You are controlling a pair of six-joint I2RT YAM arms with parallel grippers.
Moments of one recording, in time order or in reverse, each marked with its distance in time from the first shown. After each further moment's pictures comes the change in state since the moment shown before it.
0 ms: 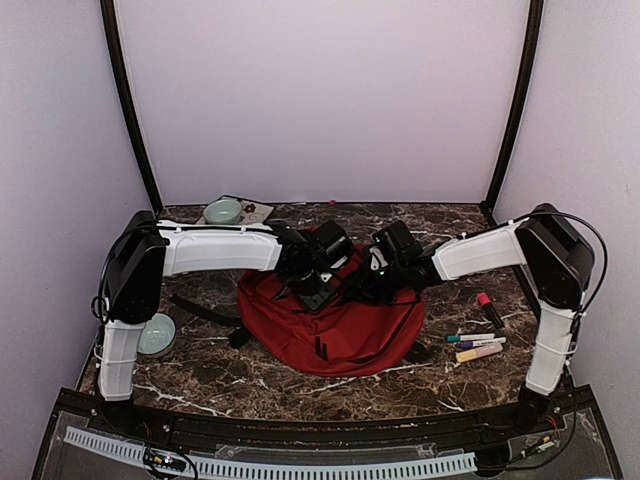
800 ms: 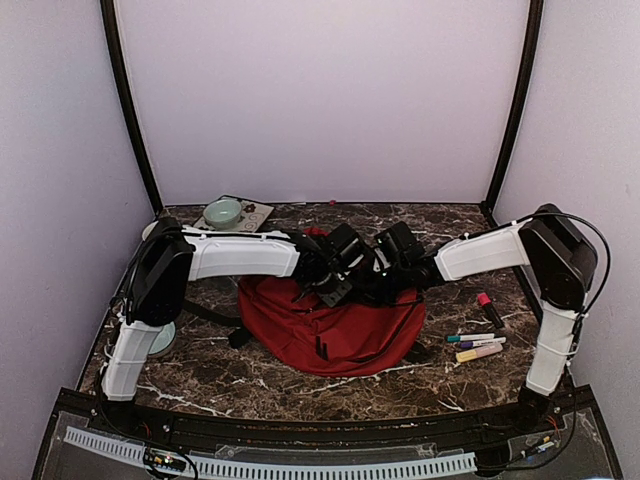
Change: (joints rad) left arm -0.003 0.129 0.106 0.146 -0.042 0.032; right arm 0.000 -0.017 -0.017 -0.023 0.001 0.015
